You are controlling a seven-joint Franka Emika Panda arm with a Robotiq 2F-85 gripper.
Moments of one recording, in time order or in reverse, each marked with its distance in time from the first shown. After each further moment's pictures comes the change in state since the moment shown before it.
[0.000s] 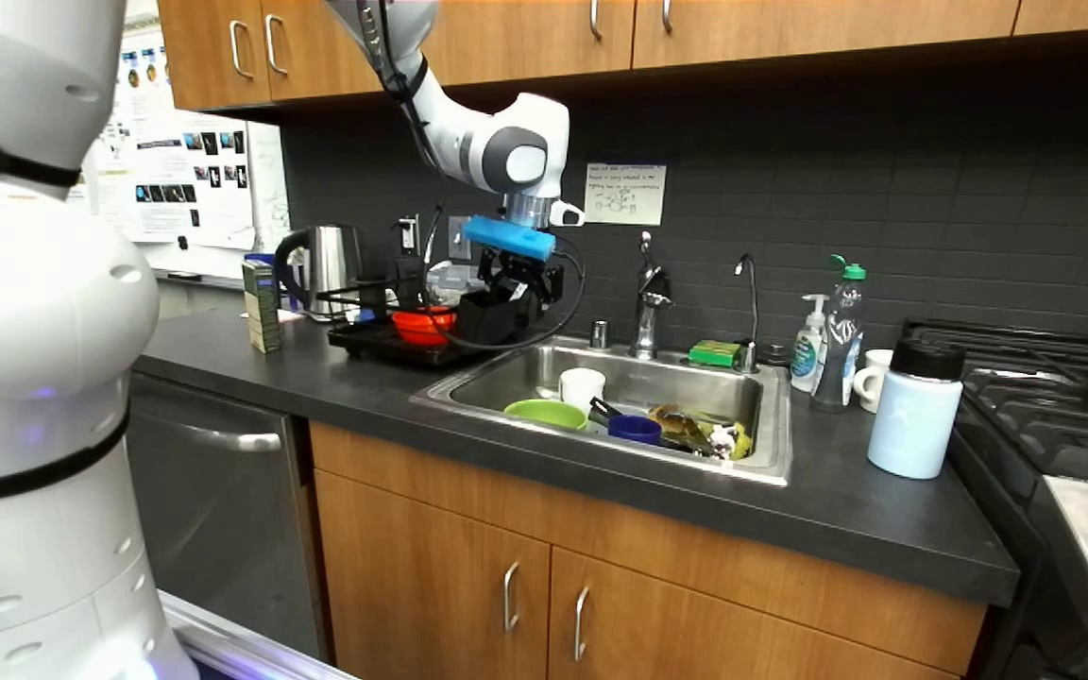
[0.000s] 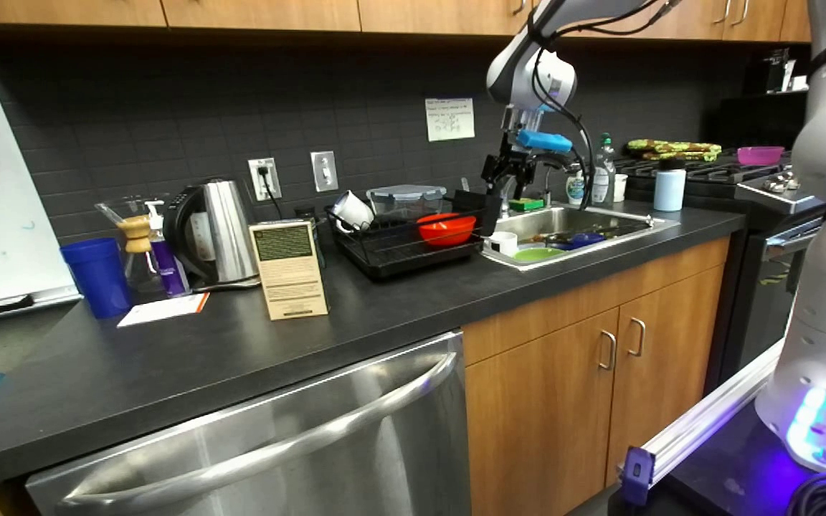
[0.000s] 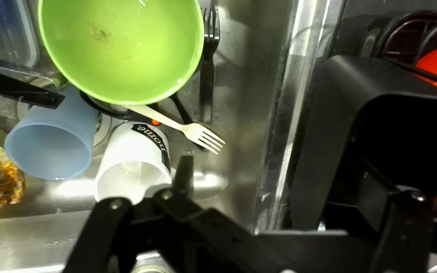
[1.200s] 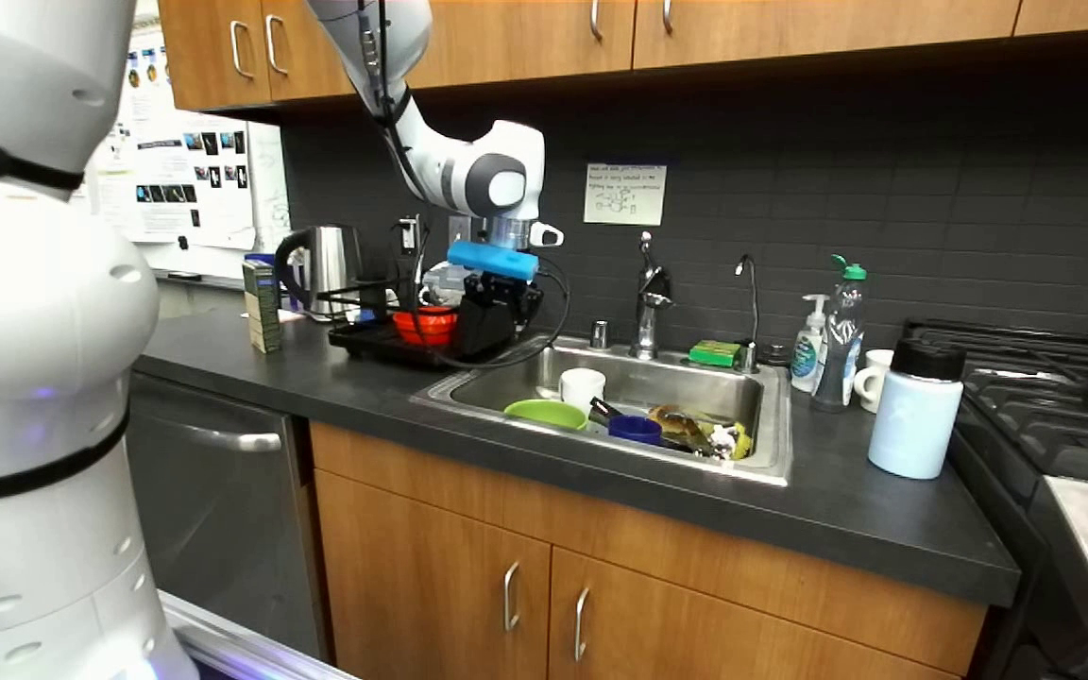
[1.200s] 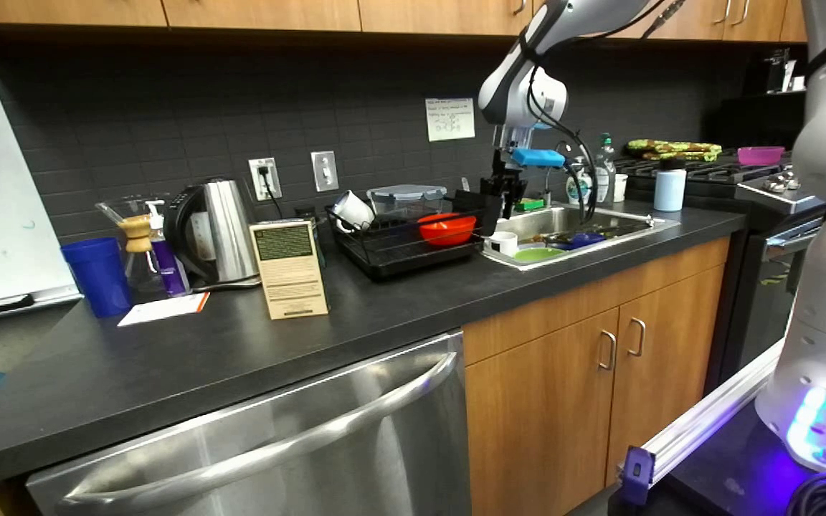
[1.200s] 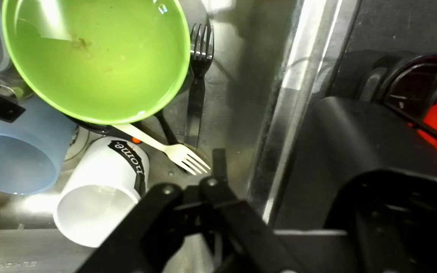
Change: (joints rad) arm 0.001 0.026 0.059 -0.058 -0.070 0.076 0.000
